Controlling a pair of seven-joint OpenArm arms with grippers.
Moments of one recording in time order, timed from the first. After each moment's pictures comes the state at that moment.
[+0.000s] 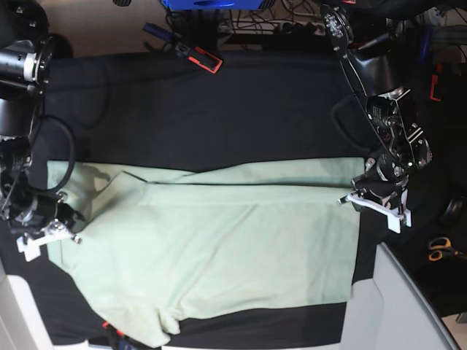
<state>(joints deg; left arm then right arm) -9.8 -5.4 -29.6 68.8 -11.7 -16.9 37.7 20.0 16.3 13.7 54.3 41.9 8.5 -52.6</state>
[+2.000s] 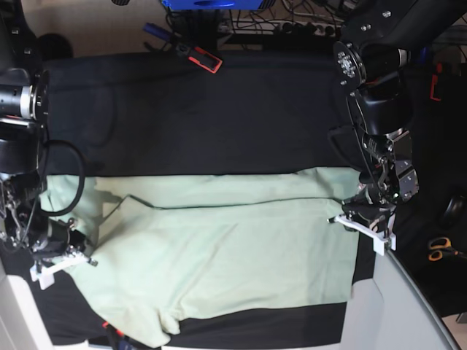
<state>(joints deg) -20.4 -8.0 -25.5 50.1 -5.4 -16.9 27.5 30.4 15.8 6.6 40.2 36.1 11.8 -41.2</state>
